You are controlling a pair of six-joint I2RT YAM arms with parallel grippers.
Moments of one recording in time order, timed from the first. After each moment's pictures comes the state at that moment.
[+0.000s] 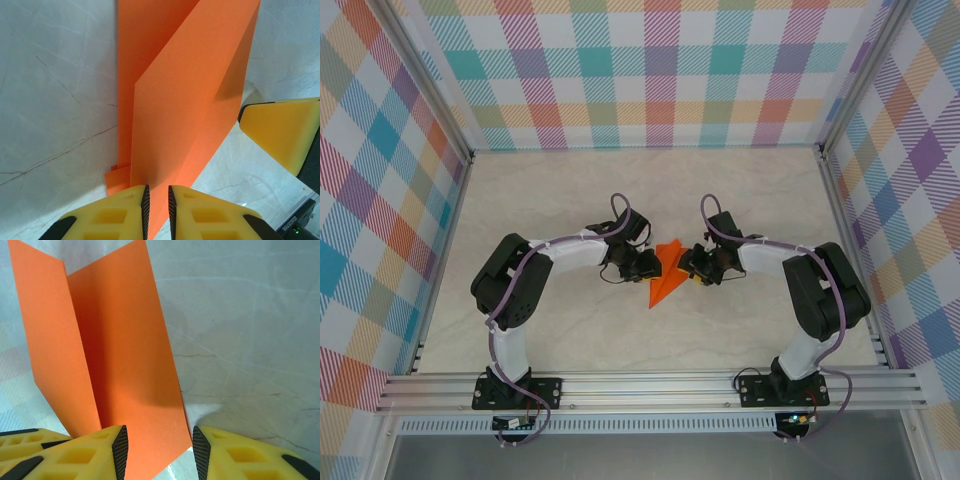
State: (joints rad) left arm -0.66 1.91 1.19 -0.40 0.43 -0.75; right arm 0.43 1.71 0.86 -0.28 -0.43 0.88
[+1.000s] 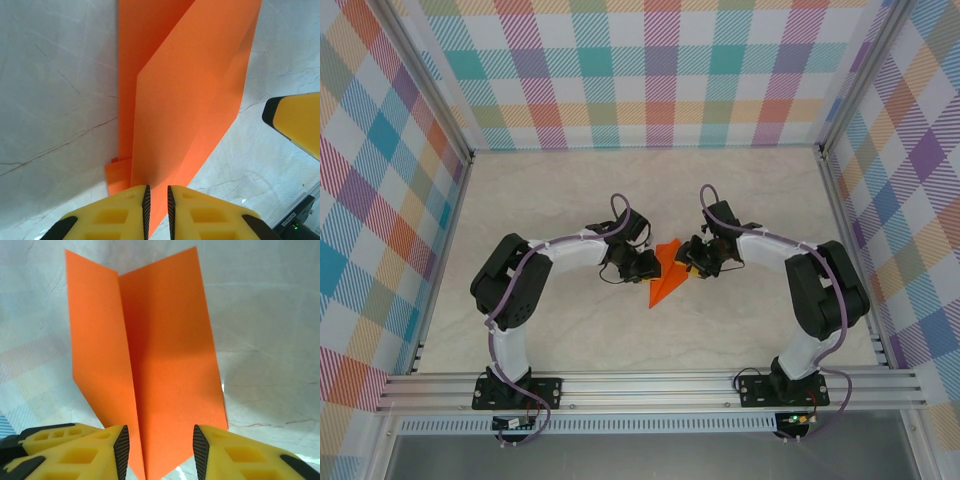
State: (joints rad) left arm -0.66 1.90 1.20 -0.43 0.43 -0.74; right arm 0.43 1.70 0.95 -0.38 -0.47 0.89
